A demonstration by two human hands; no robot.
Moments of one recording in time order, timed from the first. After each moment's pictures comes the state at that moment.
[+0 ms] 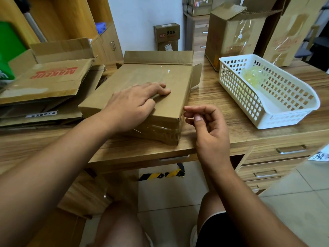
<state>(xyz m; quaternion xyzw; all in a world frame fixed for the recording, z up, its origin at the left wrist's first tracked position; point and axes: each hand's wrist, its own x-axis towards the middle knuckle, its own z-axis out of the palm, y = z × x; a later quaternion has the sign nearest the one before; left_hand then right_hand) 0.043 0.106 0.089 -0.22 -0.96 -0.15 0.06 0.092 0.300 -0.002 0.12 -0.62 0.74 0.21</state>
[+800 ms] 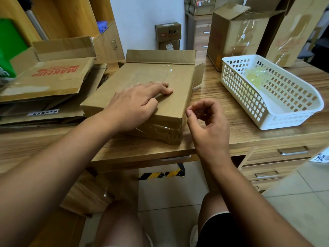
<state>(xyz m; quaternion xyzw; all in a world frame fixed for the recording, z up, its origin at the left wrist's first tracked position) 0.043 0.105 0.089 -0.22 -0.96 -0.14 0.06 0.082 0.298 0.008 0.13 -0.72 0.62 0.29</state>
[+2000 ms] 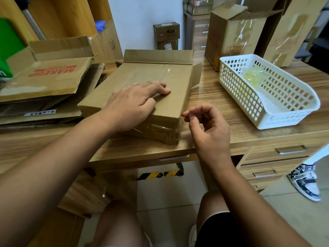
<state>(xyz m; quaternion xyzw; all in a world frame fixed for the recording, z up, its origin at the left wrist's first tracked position) 0.043 0.106 0.088 -0.22 -0.96 -0.14 0.07 0.085 0.303 -0.001 0.15 -0.69 0.66 0.26</state>
